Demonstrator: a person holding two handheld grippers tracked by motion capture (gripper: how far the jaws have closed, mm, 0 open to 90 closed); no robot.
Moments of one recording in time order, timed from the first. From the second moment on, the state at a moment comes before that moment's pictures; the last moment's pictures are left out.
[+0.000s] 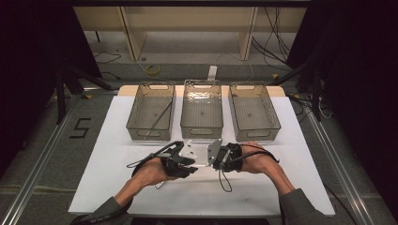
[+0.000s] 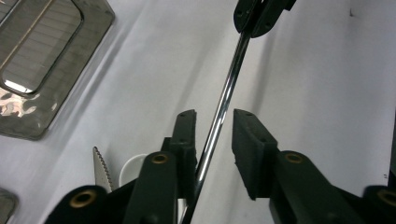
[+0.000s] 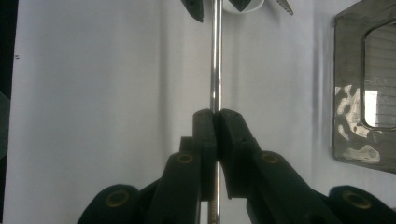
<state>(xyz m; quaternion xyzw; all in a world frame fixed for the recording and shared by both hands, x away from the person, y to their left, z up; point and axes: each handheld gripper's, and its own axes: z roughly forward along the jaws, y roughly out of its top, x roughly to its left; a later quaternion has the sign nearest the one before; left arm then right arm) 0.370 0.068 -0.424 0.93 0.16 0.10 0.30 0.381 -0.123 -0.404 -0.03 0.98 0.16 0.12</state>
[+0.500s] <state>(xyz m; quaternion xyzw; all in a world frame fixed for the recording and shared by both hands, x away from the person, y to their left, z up) 0.369 0.069 -0.422 0.94 0.13 0.06 0.30 0.382 -0.125 -0.405 -0.02 0.98 0.18 0.12</state>
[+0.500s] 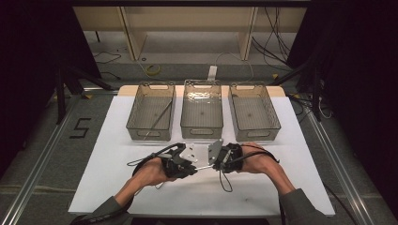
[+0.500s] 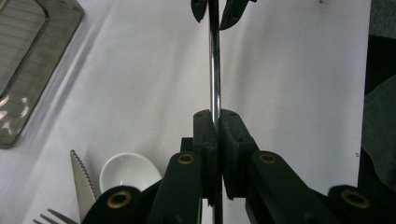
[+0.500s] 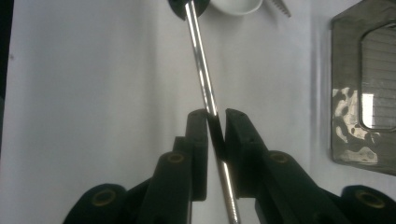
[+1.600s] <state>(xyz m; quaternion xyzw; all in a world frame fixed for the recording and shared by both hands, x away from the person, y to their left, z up) 0.394 0.125 -0.408 0.89 0.26 0.12 0.34 0.363 -0.189 -0.411 0.27 0.85 0.43 0.16</state>
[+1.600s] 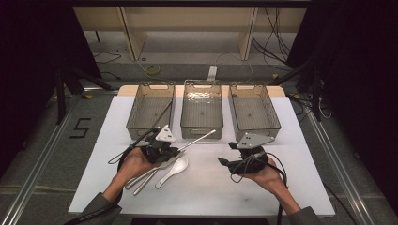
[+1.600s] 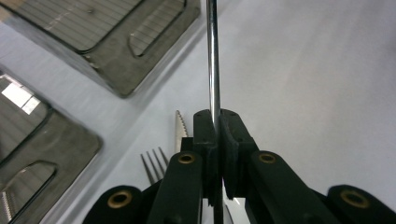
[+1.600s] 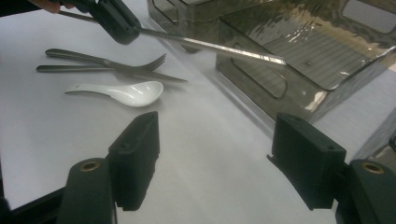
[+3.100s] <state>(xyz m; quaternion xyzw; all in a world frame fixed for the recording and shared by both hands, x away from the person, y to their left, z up) 0.504 0.190 -0.386 0.80 0.44 0.19 0.36 0.327 -0.224 -0.423 0.32 0.81 0.47 0.15</state>
